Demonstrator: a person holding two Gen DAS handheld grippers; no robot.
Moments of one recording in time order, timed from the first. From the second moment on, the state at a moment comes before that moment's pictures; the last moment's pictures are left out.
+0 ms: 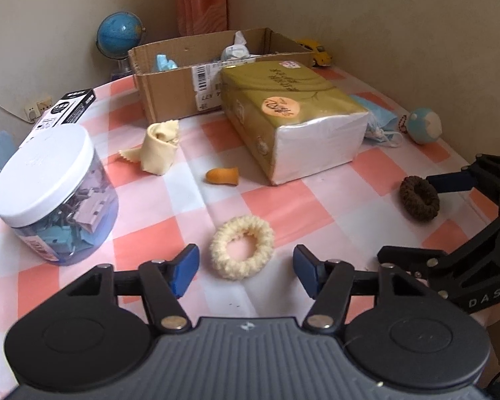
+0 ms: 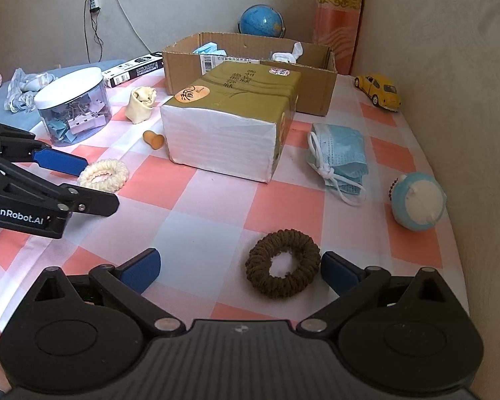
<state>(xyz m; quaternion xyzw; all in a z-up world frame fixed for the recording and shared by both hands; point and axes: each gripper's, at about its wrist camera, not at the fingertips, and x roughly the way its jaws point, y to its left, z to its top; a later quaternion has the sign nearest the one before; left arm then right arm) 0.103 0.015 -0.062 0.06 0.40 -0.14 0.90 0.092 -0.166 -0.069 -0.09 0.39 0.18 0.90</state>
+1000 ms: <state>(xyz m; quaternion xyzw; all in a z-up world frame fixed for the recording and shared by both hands) 0.108 -0.001 -0.062 0.06 0.39 -0.17 0.90 0.094 -0.175 -0.060 -0.09 0.40 0.17 0.90</state>
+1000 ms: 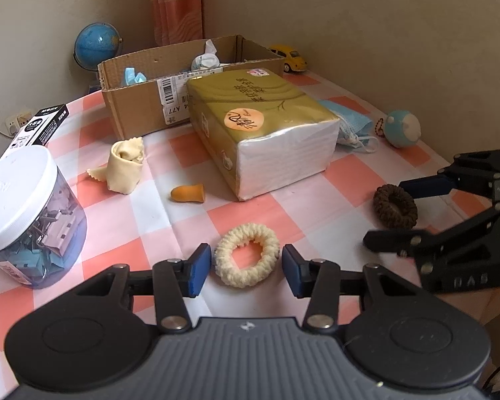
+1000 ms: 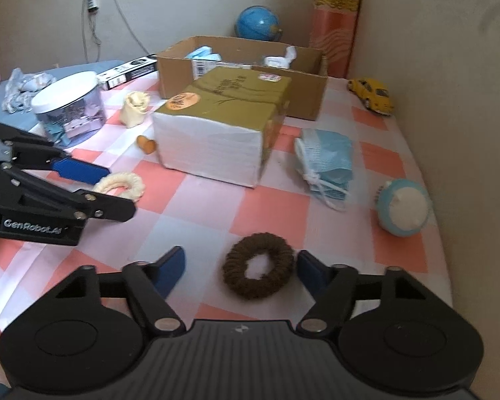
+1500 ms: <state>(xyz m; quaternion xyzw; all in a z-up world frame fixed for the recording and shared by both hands) 0.100 0.005 -0.050 0.09 0.39 -0.20 0.90 0.091 -0.181 -0.045 -0.10 0.39 0.15 0.90</state>
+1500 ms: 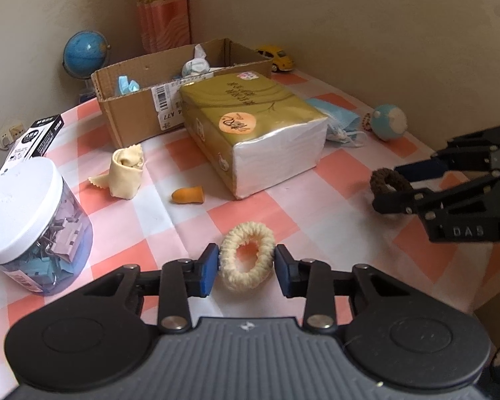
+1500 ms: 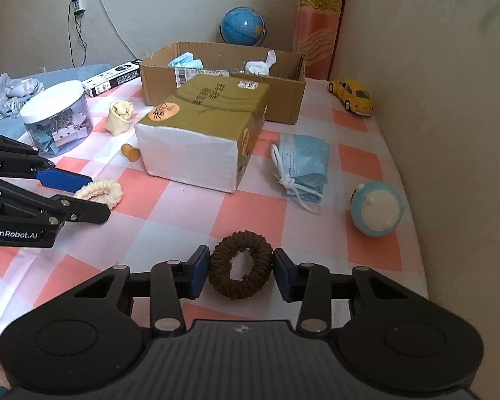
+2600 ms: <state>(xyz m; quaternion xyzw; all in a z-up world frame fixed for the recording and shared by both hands) 0.113 0.048 -0.015 0.06 0.36 -0.18 0.91 0.294 -0.141 0.039 -0.17 0.31 0.16 0.92</state>
